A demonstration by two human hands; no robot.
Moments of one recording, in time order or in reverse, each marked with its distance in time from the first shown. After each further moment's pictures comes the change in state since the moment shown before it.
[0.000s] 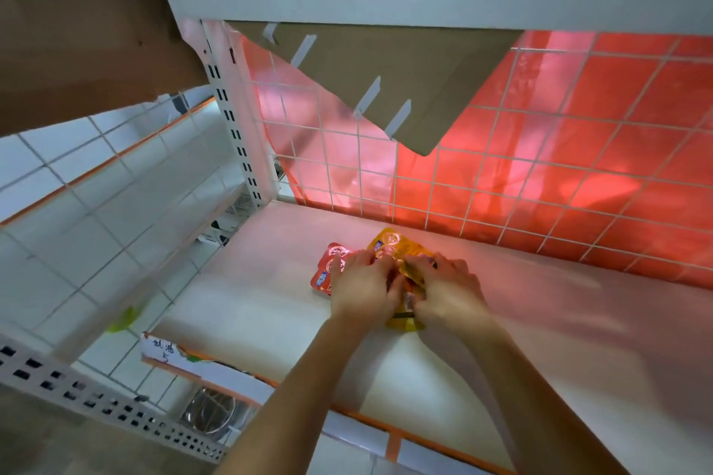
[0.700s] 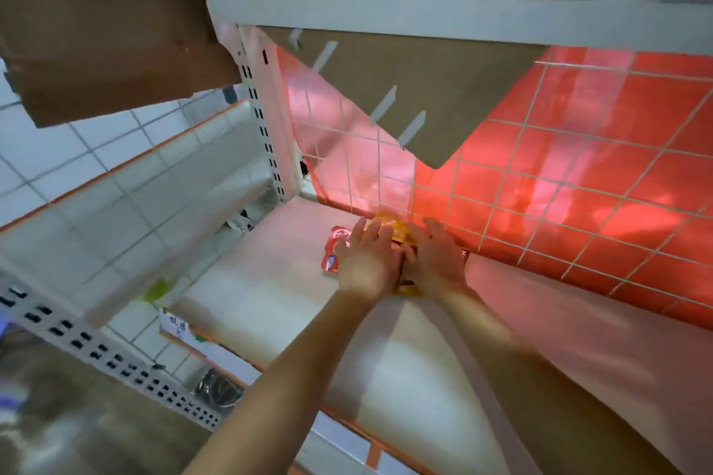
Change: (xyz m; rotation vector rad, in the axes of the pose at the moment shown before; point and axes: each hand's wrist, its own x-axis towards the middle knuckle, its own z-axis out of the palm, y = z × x) left_hand 0.041 0.000 -0.002 0.121 0.113 -0.127; right_hand 0.077 -0.011 0.005 0.195 0.170 -0.134
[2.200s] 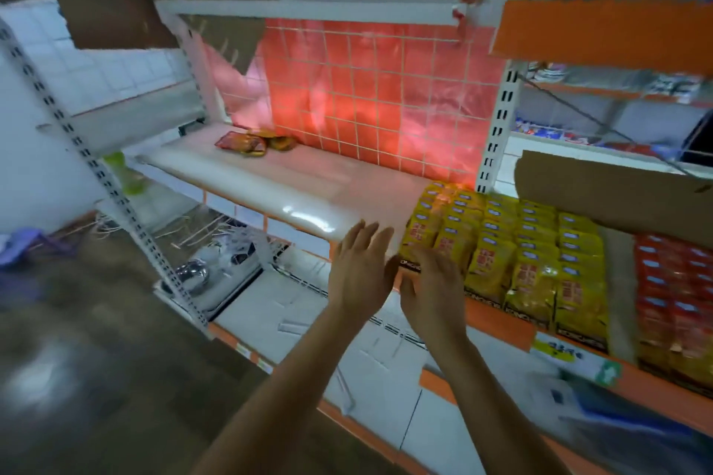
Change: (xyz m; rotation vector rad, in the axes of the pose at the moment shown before) left_hand -0.404 0.464 0.015 -0.107 0.276 0.125; right_hand -0.503 0.318 -0.227 0.188 0.379 -0.131
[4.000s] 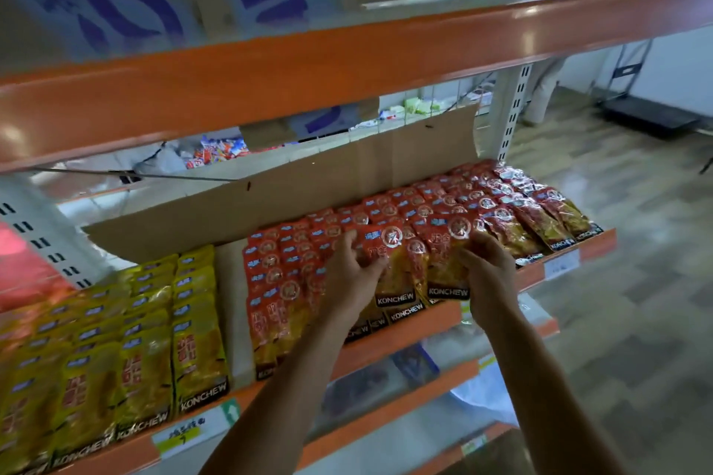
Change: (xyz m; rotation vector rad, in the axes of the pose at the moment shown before) left_hand 0.015 0.464 0.173 -0.977 -0.721 -0.048; right_hand -0.122 0.311 -0.389 0.767 0.920 0.791
